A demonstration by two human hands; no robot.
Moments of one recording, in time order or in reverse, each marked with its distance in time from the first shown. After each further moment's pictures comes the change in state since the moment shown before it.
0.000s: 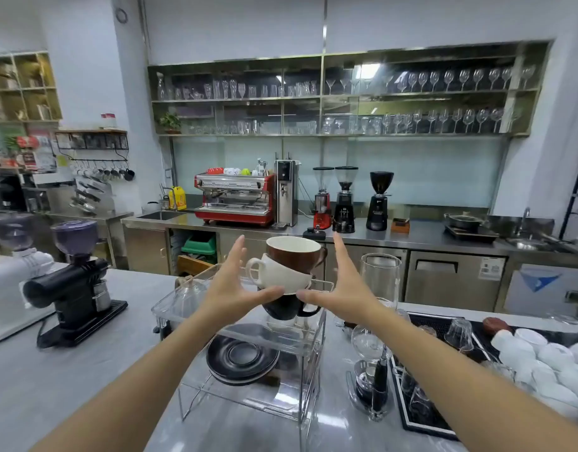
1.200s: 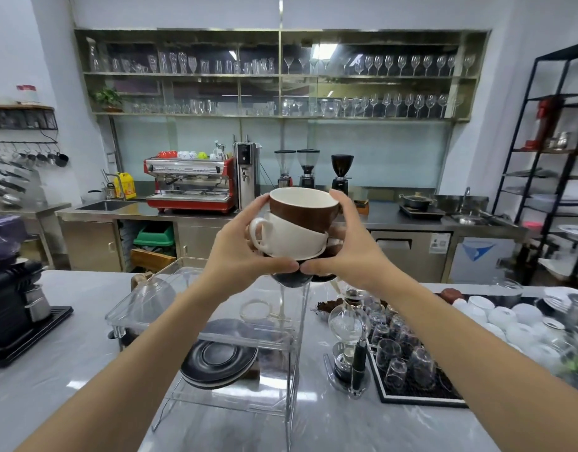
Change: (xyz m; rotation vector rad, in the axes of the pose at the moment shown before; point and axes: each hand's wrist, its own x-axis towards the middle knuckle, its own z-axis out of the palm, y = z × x) left_hand 0.035 0.043 0.011 -0.298 -0.103 0.278; right_hand 0.001 -0.028 -0.037 0.146 0.110 -0.099
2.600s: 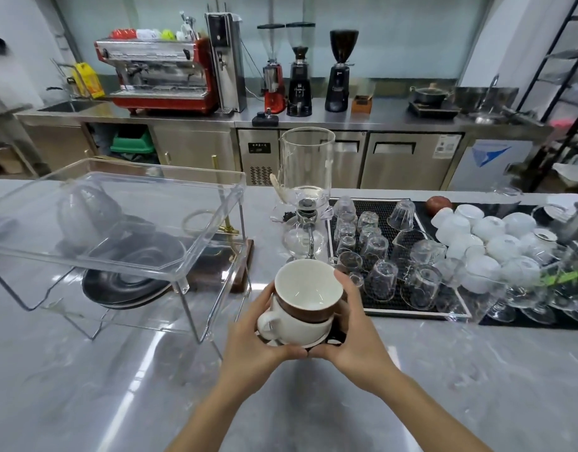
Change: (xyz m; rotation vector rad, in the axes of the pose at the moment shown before) left_hand -0.177 -0.106 0.223 -0.116 -0.011 -0.463; right_hand -0.192 0.230 -0.015 0.160 -0.070 0.401
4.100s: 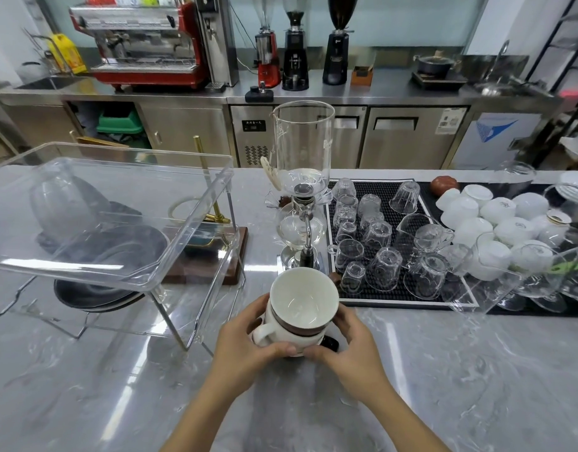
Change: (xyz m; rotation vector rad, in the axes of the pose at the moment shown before) left_hand 0.009 -0.034 -0.005 0.010 -0.081 -0.115; right_hand -0.005 0.042 0.017 0.148 0.174 0.216
